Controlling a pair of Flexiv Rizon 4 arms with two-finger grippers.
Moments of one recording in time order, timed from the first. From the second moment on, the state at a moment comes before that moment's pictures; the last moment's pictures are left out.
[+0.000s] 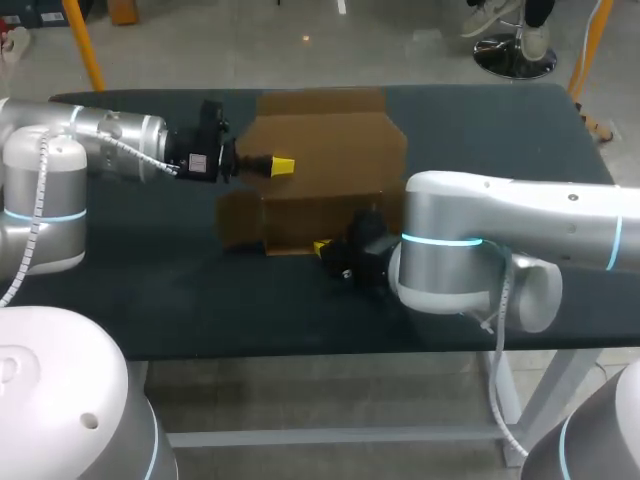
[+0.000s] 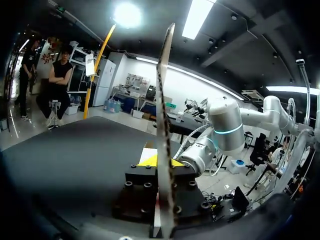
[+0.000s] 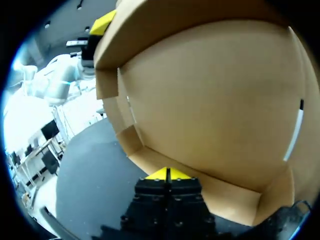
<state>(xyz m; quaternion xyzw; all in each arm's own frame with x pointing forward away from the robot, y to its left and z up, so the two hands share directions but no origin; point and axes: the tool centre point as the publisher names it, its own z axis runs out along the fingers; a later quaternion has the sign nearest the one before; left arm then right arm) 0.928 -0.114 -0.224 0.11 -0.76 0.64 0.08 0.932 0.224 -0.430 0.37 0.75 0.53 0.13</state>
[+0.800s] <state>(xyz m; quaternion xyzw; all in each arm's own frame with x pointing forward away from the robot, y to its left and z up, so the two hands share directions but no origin) 0.925 -0.114 -0.233 0.12 -0.77 0.63 0.07 0.932 0.224 -0.430 0.37 0.75 0.53 0.13</state>
